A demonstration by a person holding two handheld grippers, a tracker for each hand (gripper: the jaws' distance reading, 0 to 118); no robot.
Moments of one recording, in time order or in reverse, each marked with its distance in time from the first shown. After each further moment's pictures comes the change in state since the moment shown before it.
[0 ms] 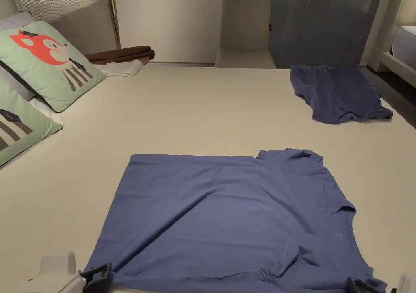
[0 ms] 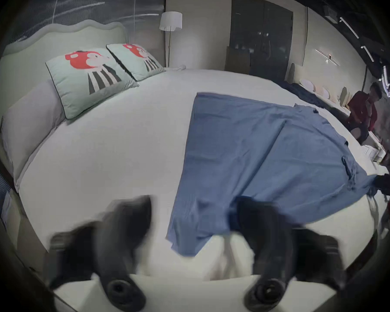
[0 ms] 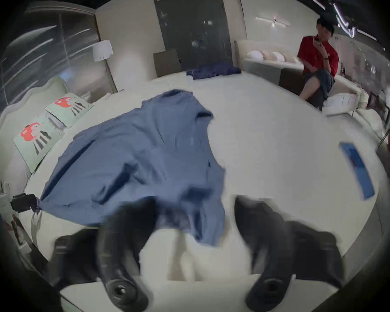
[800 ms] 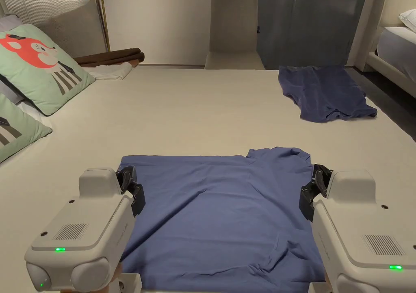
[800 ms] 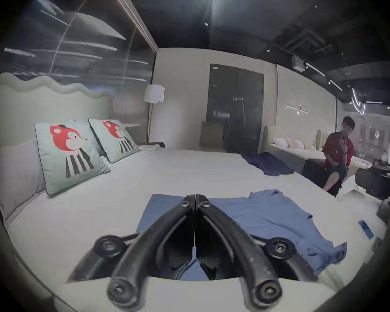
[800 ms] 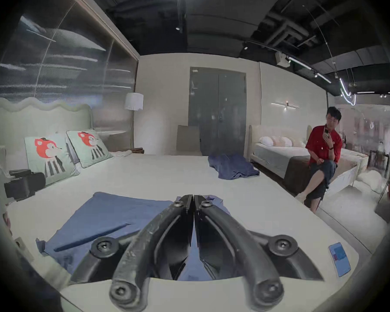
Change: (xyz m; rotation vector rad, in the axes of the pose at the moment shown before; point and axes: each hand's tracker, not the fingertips) left arm 0.102 0.094 0.055 0.491 -0.143 -0.016; right arm -0.121 0.090 0.059 0.510 -0.003 0.191
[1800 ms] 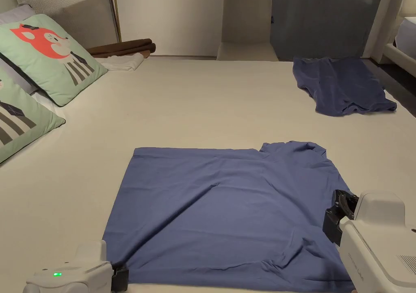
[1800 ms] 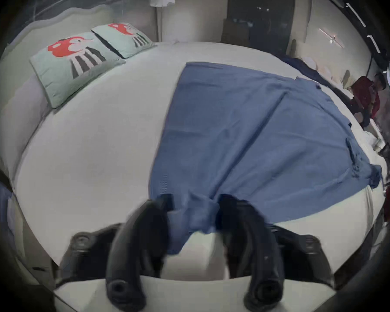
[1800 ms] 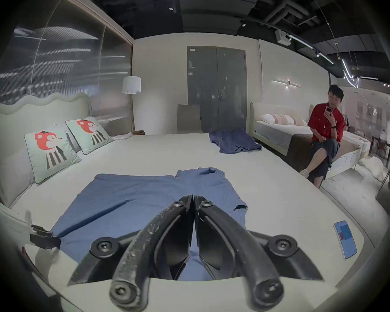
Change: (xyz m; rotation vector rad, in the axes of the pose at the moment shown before) left arm -0.085 -0.121 -0.017 -0.712 0.071 0.010; right arm 0.014 -0.030 -0.002 -0.152 0.021 -0.046
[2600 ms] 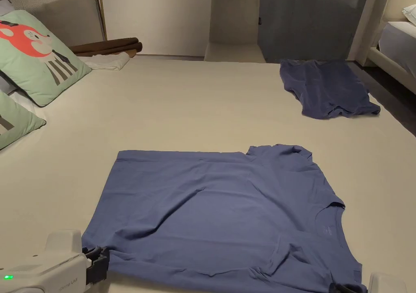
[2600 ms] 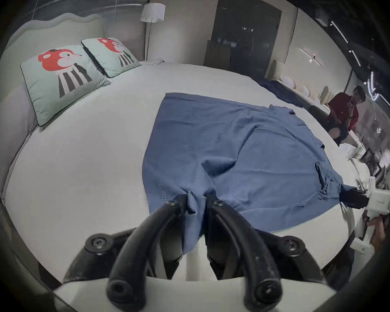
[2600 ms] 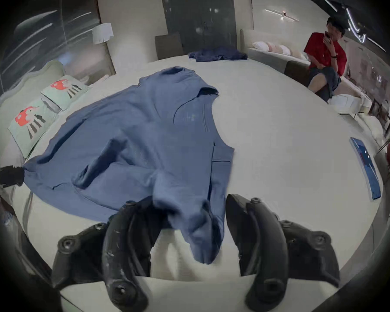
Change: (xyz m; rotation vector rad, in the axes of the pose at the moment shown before) left arm -0.002 0.030 0.033 0.137 -0.108 0.017; right arm 0.089 -0.126 -0.039 -0.490 -0.007 -0.110
